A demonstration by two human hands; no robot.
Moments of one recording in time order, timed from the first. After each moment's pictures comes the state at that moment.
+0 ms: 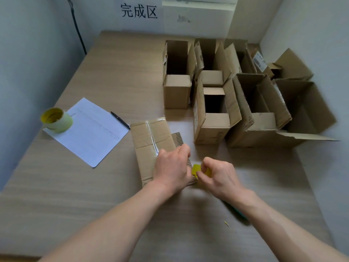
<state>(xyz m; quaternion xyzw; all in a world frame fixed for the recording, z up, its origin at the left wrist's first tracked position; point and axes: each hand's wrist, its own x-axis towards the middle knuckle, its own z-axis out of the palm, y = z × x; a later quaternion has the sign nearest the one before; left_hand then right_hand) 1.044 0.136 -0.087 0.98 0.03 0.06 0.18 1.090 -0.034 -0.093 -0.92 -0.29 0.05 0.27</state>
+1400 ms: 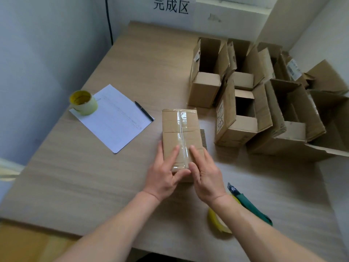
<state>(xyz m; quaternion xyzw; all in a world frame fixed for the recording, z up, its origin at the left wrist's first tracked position) 0.971 0.199 -0.125 0.90 0.15 0.12 0.39 1.047 0.050 -0.117 -0.88 -0.30 0.09 0.36</state>
